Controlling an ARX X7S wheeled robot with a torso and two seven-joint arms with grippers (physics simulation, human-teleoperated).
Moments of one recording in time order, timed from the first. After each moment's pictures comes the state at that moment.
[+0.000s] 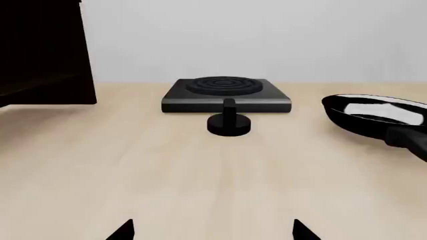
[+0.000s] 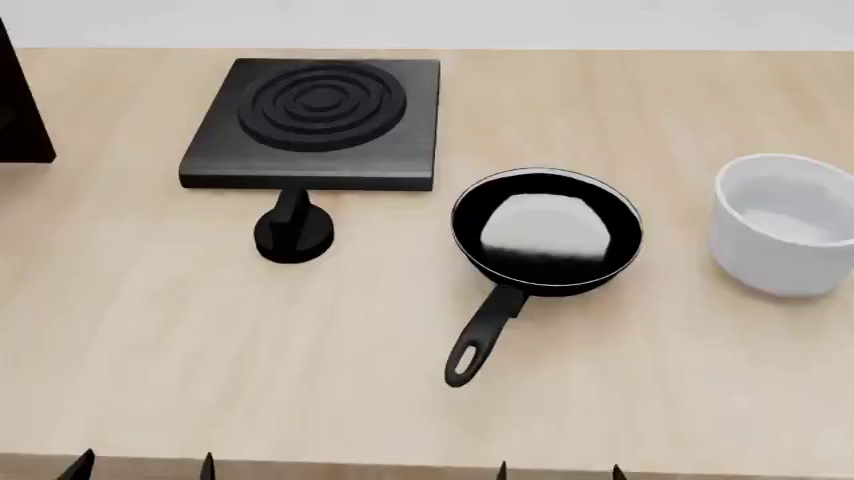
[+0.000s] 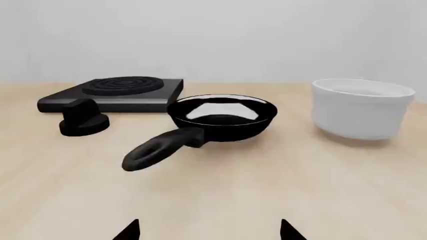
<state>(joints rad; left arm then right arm) 0.00 0.00 0.00 0.00 0.00 0.00 0.00 0.00 0.00 0.00 0.00 0.00 0.00 0.00</state>
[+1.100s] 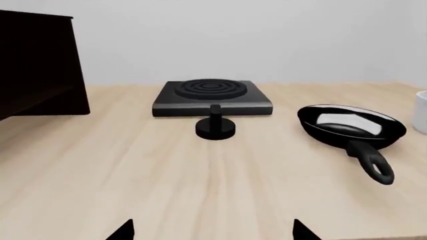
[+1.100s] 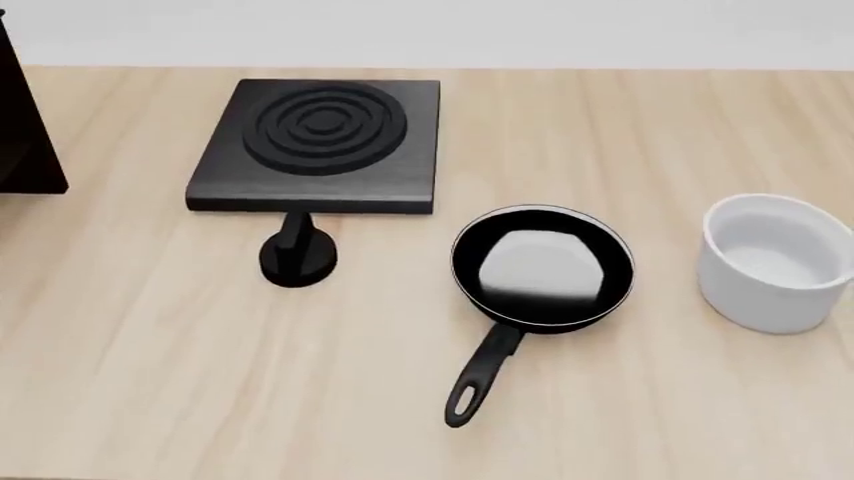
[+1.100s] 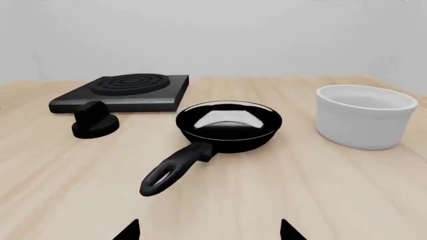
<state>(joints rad) 0.15 -0.11 0.09 0.15 -0.09 -0.02 -0.06 -0.02 0.09 -0.12 0.01 0.11 0.01 0.10</state>
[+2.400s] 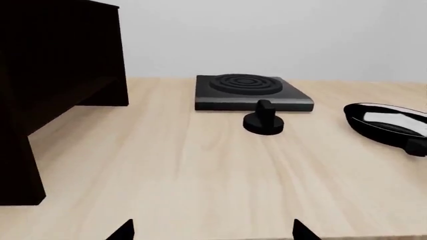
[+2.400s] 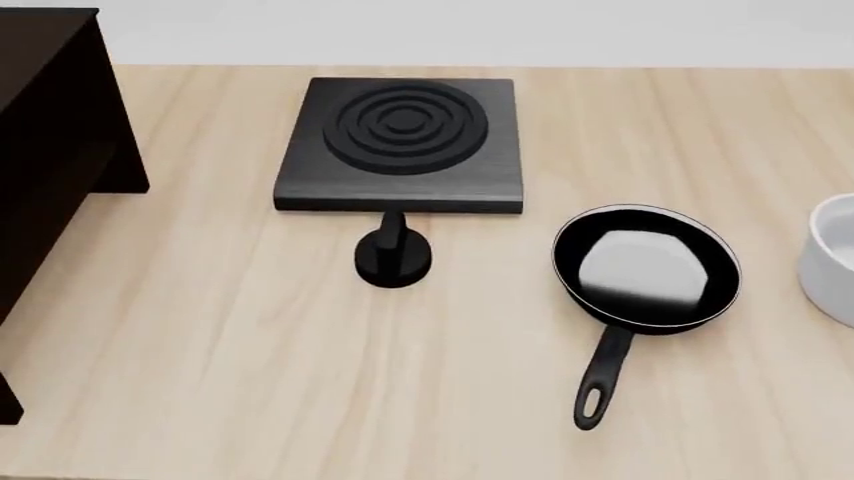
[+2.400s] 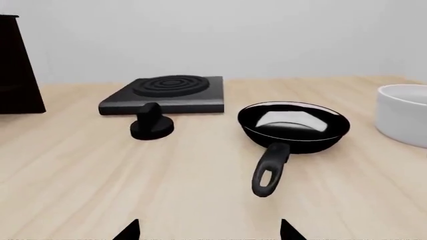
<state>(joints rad) 0.13 -0.15 0.15 0.13 -0.16 -0.01 -0.11 -0.01 0.14 -0.19 0.02 0.17 -0.02 0.15</state>
